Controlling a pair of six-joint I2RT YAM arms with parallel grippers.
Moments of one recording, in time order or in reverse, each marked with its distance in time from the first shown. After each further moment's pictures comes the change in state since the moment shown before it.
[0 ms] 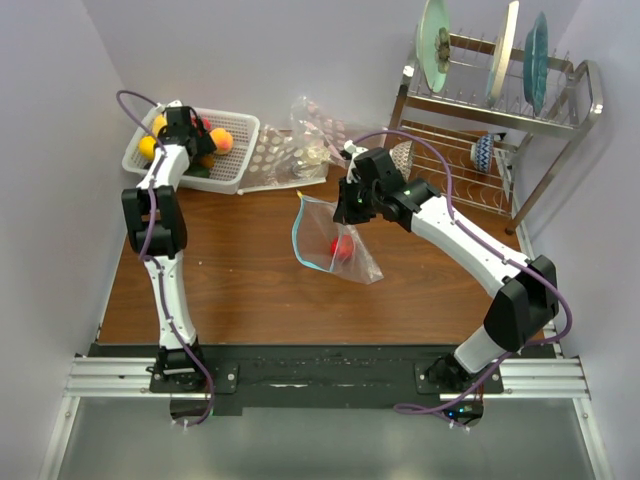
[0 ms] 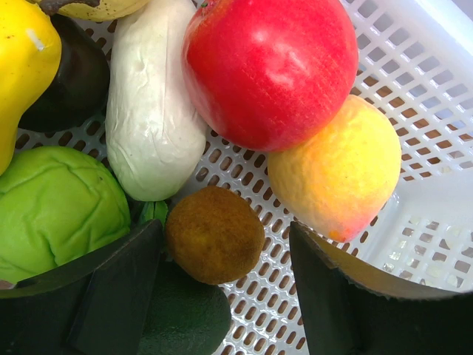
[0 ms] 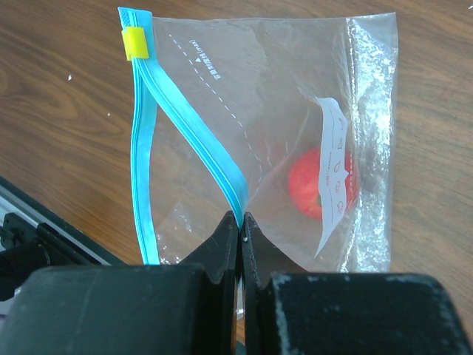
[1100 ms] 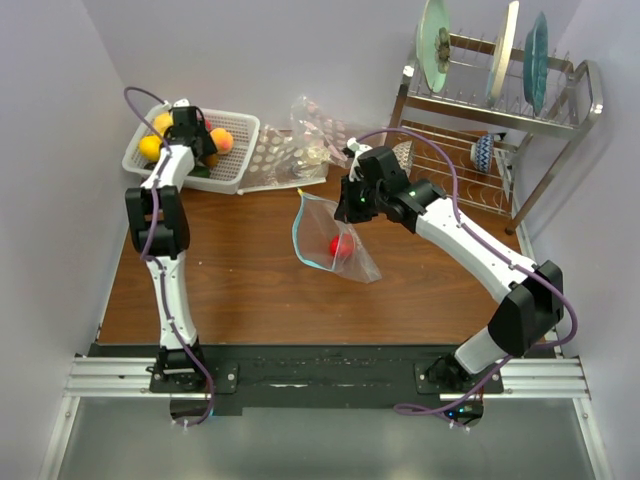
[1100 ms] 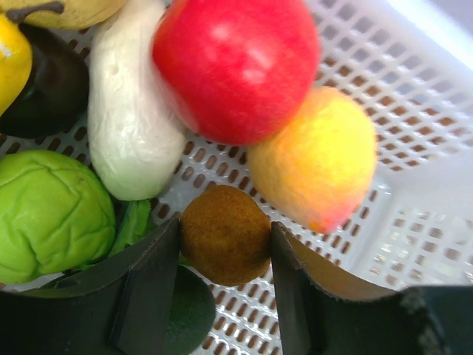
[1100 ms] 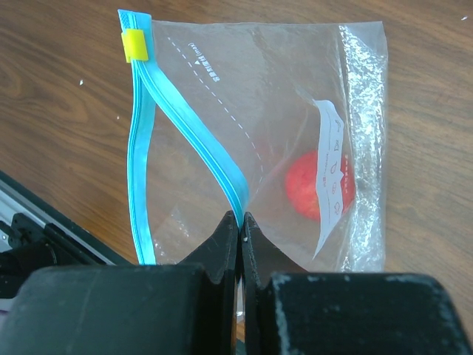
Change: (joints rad) left arm -0.032 -0.012 -0.021 0.028 -0.030 0.045; right arm 0.000 -0.032 0.000 -0.001 0.001 0.000
